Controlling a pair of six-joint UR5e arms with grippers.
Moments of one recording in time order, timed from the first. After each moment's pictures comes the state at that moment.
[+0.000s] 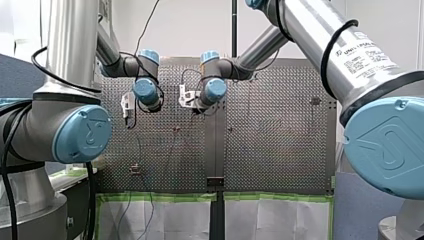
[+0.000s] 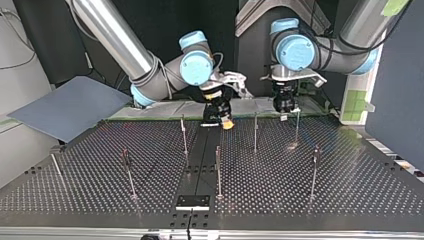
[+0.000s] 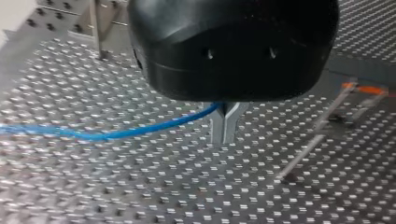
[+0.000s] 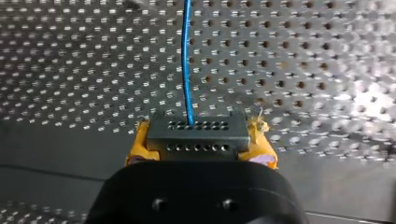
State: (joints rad) left arm -0.15 -1.67 -2.01 -2.76 -1.83 -1.72; right arm 2.43 -0.92 1.22 -0.08 1.67 1.61
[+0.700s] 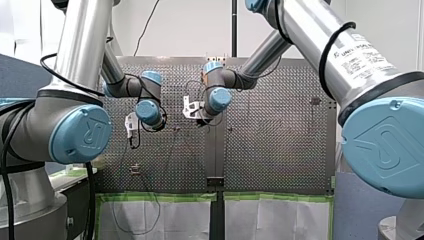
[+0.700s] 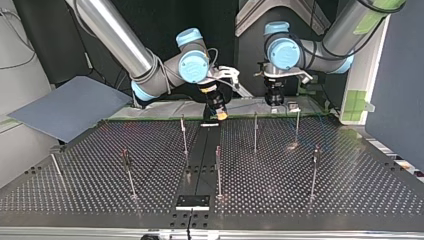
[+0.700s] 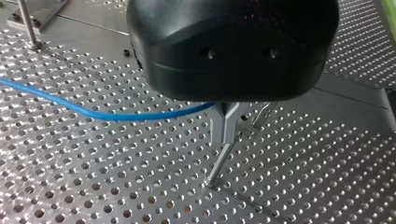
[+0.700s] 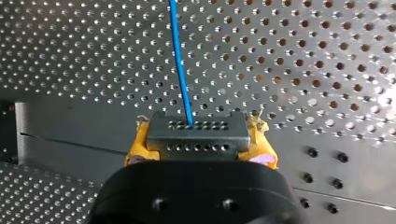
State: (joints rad) left arm -0.17 -1.81 -2.07 -2.59 -1.81 -1.77; right arm 2.41 -0.91 1.30 -0.09 1.67 1.61
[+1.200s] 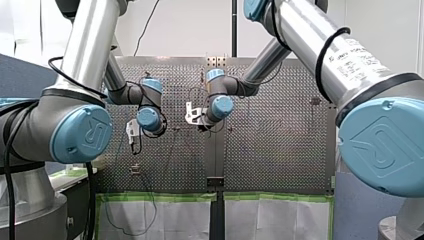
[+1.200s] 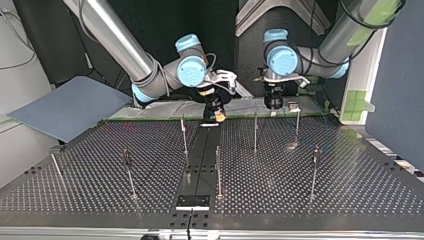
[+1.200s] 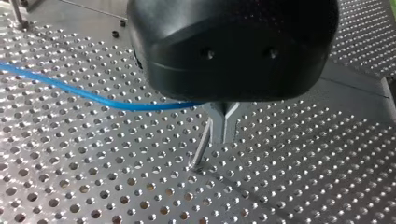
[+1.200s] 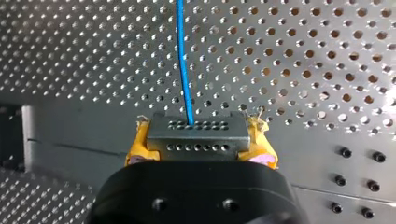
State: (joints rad) left arm -0.15 -1.89 -2.04 -2.53 -1.79 -1.79; right arm 2.38 -0.87 1.30 -0.15 1.63 1.63
